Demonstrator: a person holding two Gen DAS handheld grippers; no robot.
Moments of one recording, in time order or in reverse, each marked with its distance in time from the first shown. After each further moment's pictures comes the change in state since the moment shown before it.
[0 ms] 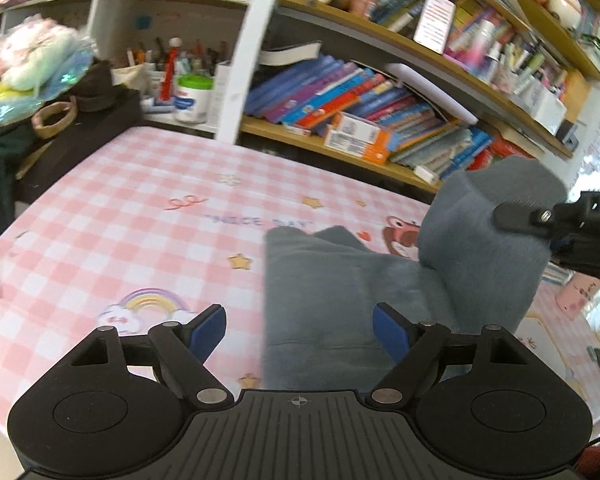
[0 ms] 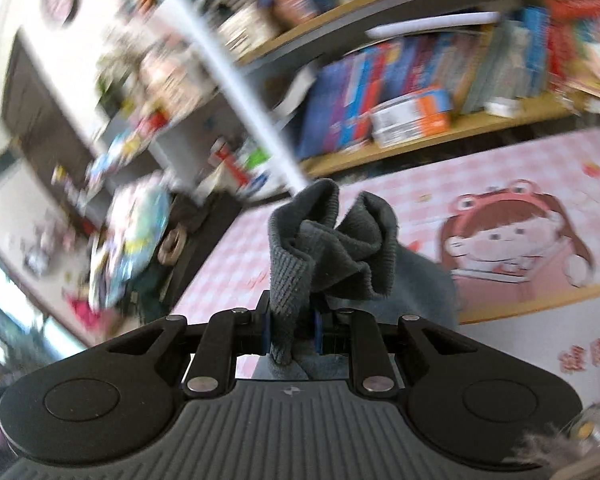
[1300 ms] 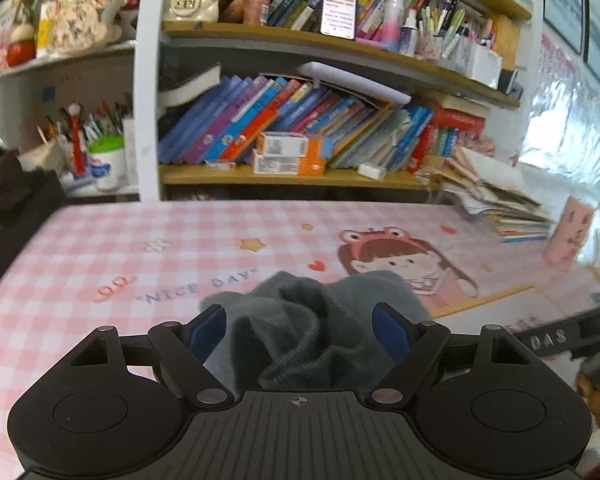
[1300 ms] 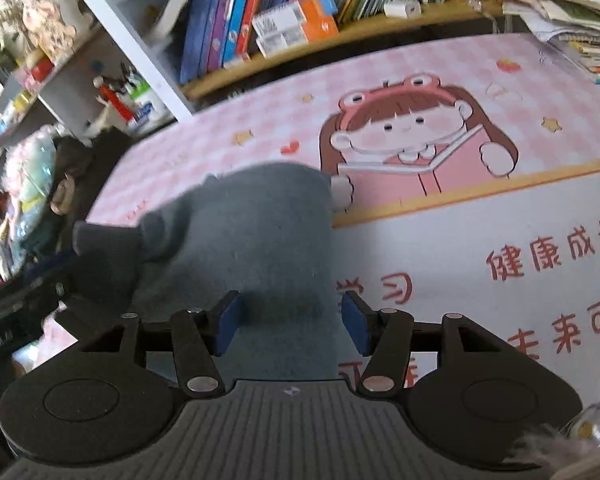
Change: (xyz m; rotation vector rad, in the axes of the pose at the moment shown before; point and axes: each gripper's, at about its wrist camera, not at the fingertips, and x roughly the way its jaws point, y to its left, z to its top) left arm 0.051 -0.055 0.026 0.305 -0.067 -0.078; right arm 0.034 -0.071 -0.037 0.160 0.181 -0.273
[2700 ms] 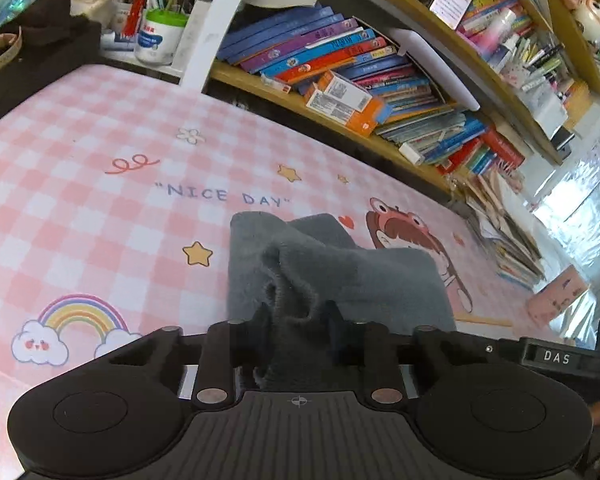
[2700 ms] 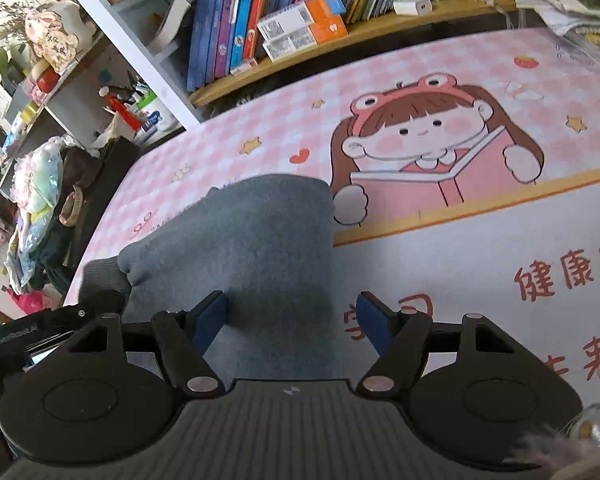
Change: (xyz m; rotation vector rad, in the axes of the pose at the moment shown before) left arm 0.026 0.073 -0.024 -0.386 0.168 -0.106; right arm 0.019 -0.009 0.008 0.029 -0.026 0.059
